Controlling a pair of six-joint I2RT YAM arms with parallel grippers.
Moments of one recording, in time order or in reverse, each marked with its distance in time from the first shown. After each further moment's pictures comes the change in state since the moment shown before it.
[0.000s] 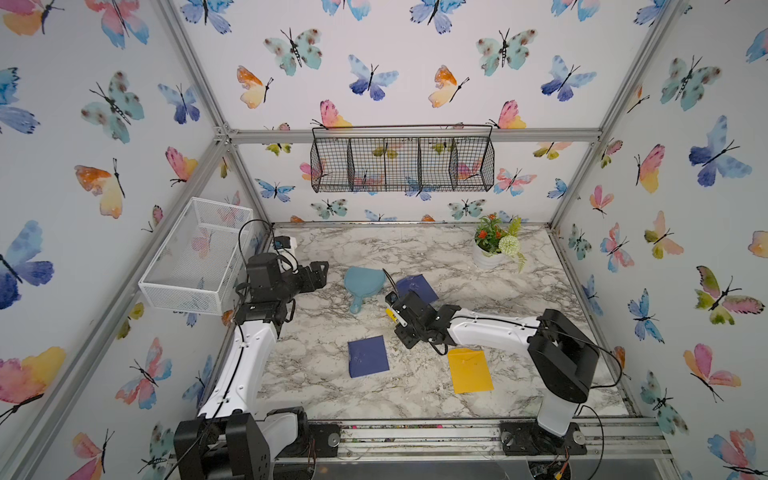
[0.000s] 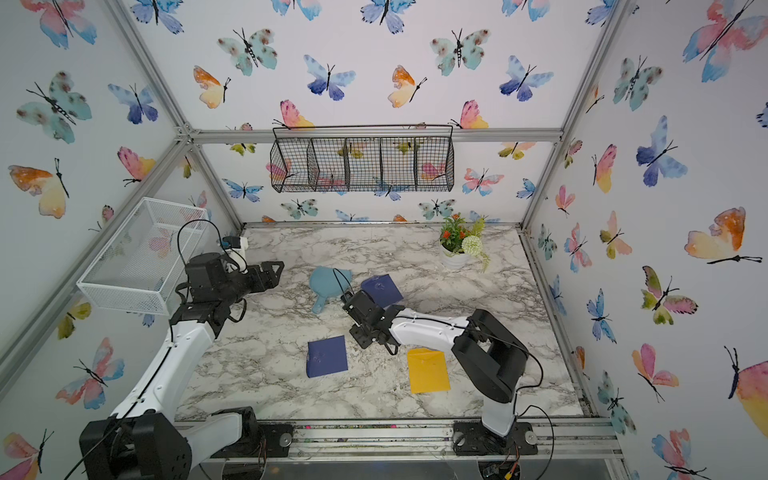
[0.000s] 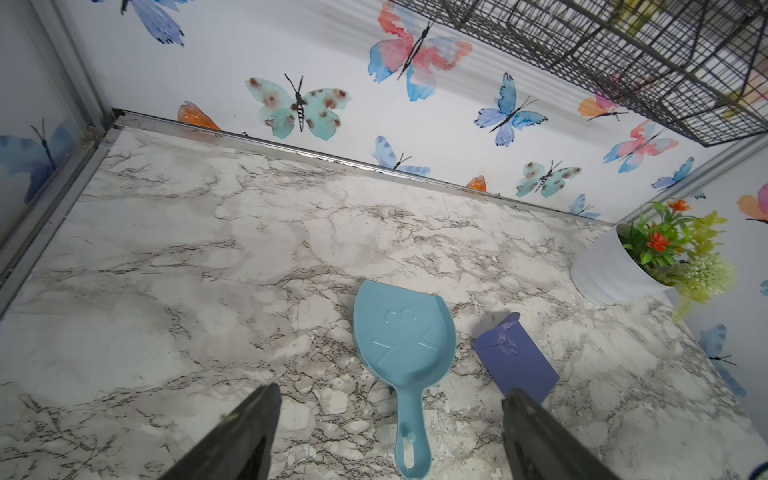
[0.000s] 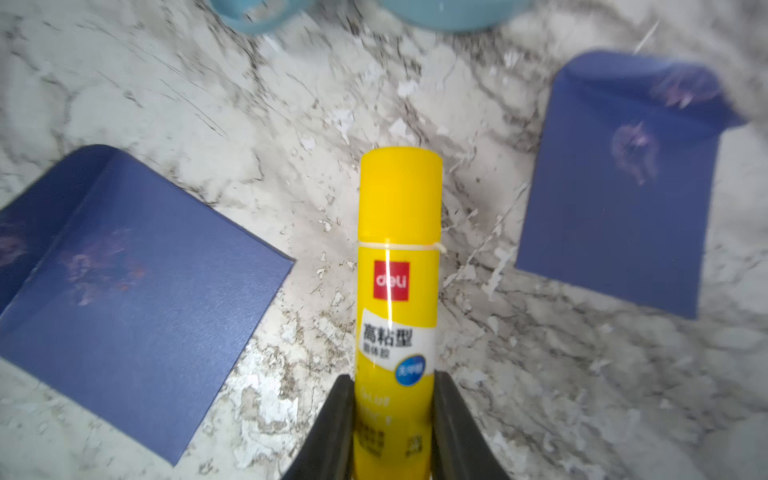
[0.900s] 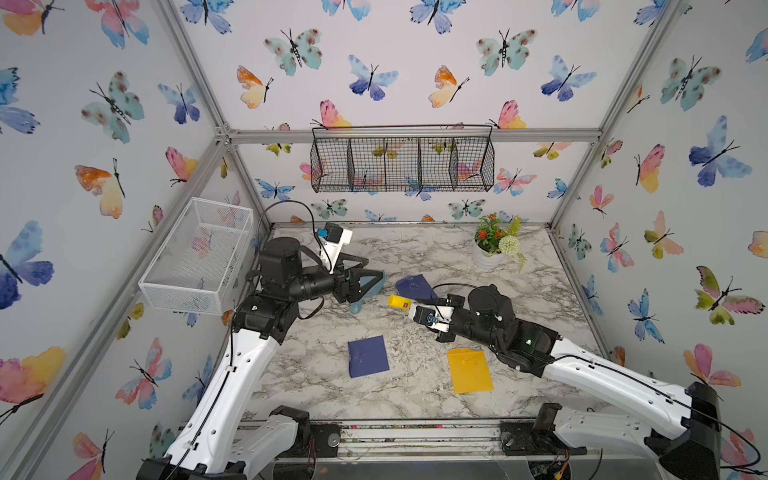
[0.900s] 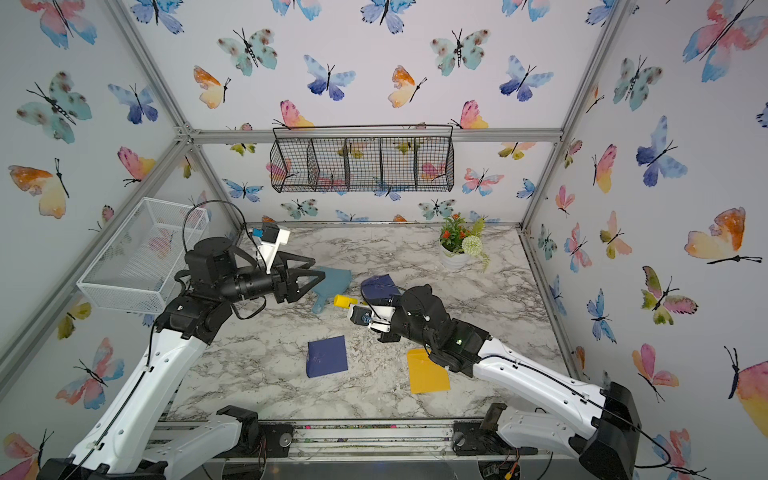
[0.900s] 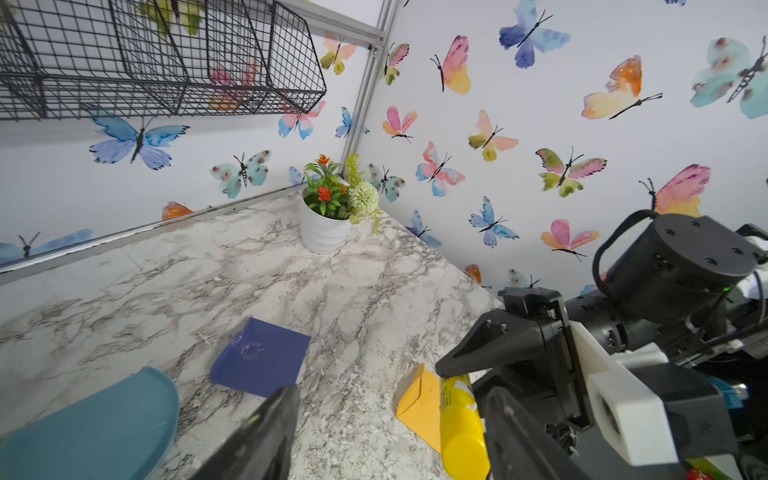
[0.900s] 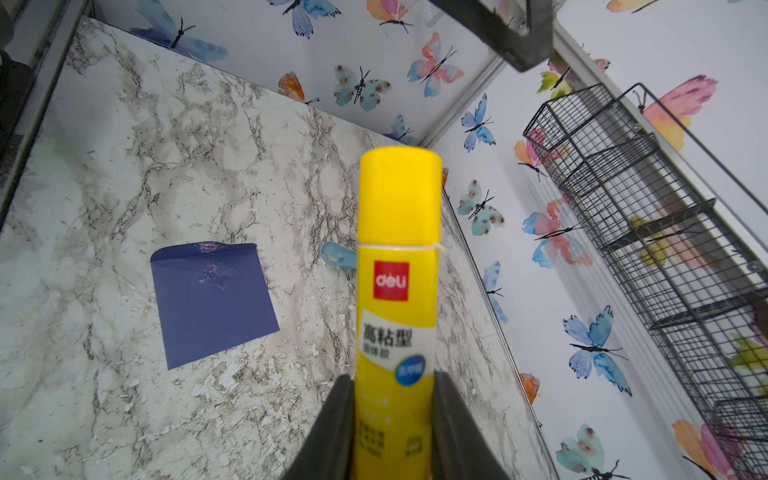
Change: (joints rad) left arm -0.340 -0.109 0.281 -0.220 0.449 0.056; right arm -0.021 -0.653 -0.221 0.198 -0.209 -0.771
